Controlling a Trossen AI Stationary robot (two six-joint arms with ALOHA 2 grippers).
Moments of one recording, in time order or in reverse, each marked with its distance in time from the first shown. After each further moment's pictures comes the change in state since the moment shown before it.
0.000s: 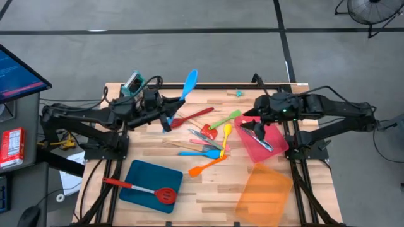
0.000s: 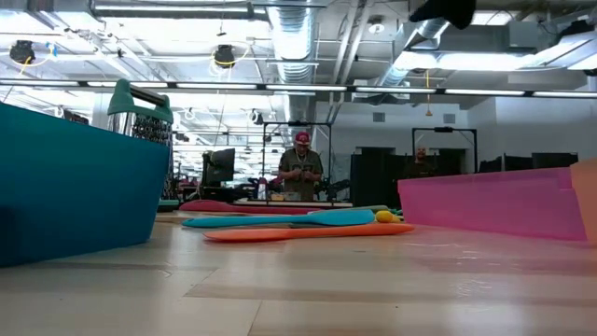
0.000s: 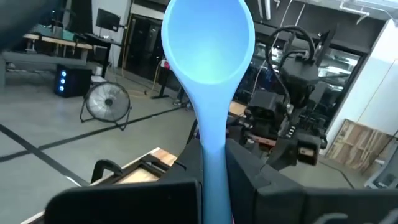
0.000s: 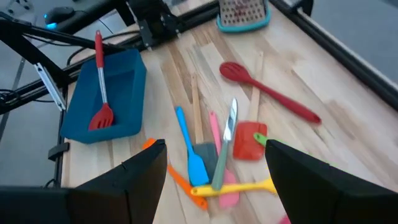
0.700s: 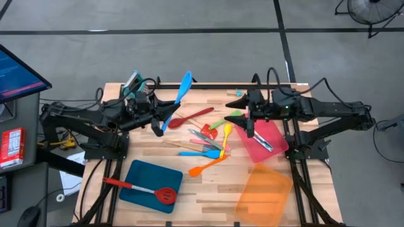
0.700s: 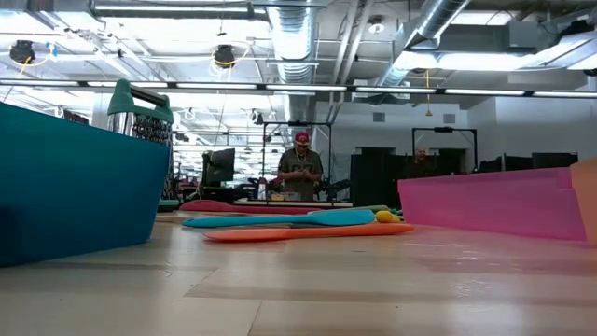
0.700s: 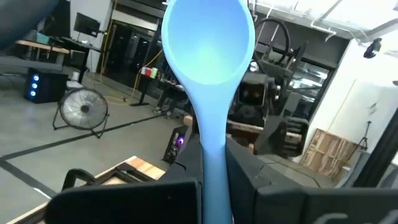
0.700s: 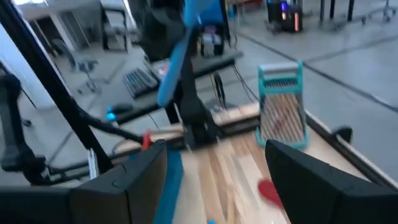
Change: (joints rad) left arm -0.084 -0.045 0.000 0.033 -0.009 -0.001; right arm 0.020 0.073 0.000 0.535 -0.005 -0.132
